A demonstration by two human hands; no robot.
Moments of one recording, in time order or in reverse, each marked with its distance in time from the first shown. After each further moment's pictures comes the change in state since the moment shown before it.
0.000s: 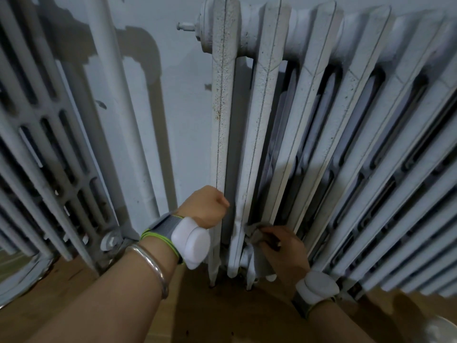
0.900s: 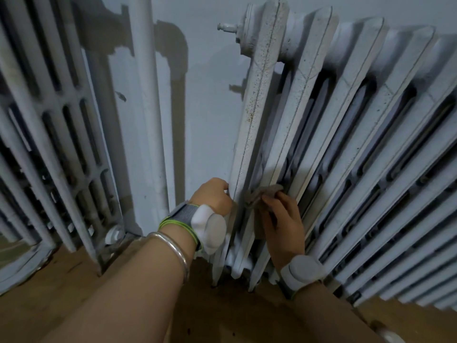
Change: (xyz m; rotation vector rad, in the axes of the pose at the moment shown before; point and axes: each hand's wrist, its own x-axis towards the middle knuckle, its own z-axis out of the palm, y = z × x) left_hand 0.005 -0.016 -0.021 -0.070 0.086 -0.037; right_hand 0.036 -0.050 0.022 -0.105 0.342 -0.343
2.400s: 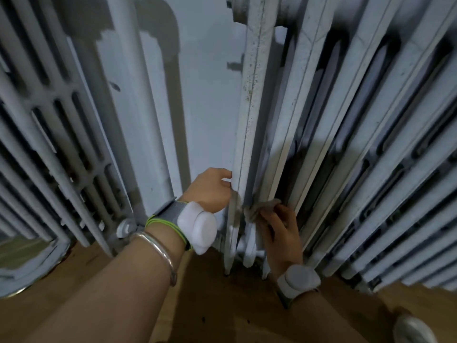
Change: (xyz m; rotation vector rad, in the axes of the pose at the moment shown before) left_hand -0.007 -0.006 -0.001 -0.154 -0.015 0.057; right_hand -0.051 0.016 0.034 0.032 -0.100 0.141
